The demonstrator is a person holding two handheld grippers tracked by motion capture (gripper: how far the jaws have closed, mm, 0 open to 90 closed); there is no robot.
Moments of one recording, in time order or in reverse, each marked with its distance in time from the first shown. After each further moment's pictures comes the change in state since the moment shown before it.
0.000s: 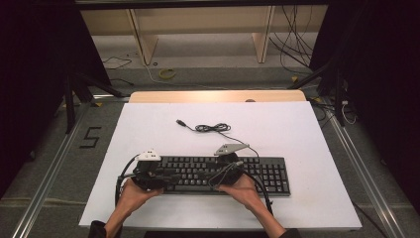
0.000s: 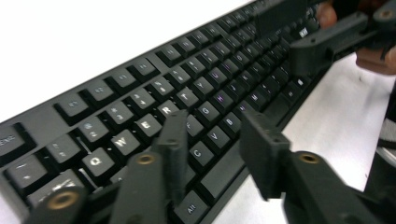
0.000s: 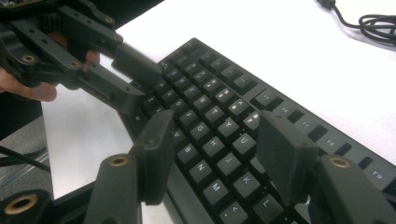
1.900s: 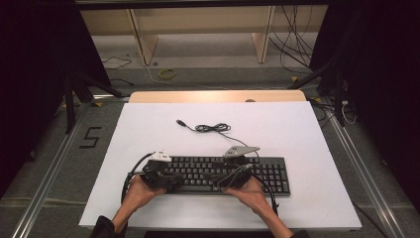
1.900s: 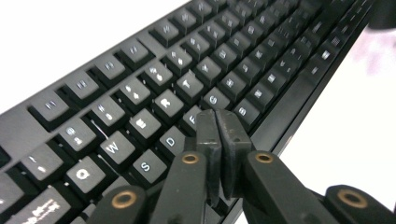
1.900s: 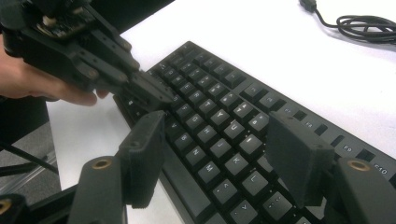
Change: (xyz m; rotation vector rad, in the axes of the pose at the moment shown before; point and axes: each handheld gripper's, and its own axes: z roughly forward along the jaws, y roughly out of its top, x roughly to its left) left arm 0.002 0.006 0.018 0.075 0.021 0.051; right arm -0.003 -0.010 -0.019 -0.033 -0.007 0.023
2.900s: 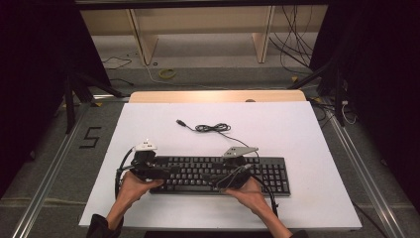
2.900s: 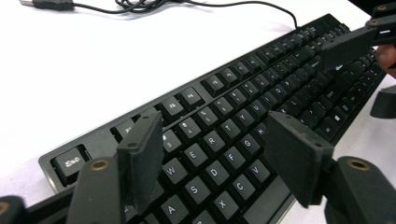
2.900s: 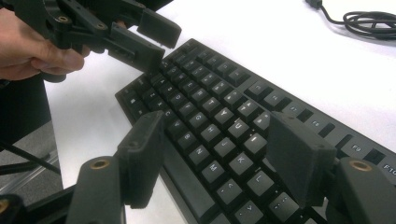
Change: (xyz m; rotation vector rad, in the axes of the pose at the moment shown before) left arm 0.021 0.004 -0.020 -0.152 0.066 -0.127; right arm 0.001 -0.001 0.003 0.006 0.009 0.000
